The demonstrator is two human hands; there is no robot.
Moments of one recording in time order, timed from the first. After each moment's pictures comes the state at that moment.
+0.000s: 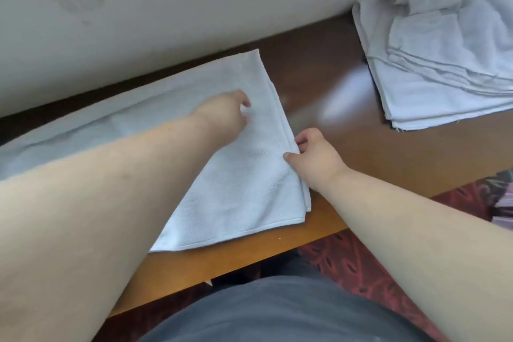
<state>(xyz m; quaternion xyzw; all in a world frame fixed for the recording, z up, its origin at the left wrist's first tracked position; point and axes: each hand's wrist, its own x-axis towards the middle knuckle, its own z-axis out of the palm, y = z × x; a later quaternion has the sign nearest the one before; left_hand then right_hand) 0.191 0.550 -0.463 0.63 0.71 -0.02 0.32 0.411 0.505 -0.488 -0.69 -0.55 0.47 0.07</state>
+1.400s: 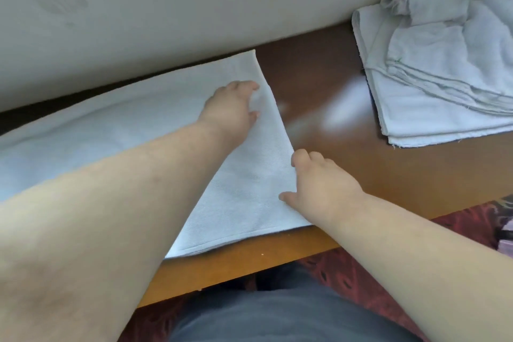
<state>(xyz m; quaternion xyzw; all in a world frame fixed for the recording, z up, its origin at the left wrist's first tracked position) 0.229 0.570 -0.478 0.65 0.73 0.06 0.21 0.437 0.499 -0.449 -0.55 -0.77 0.27 -0.16</state>
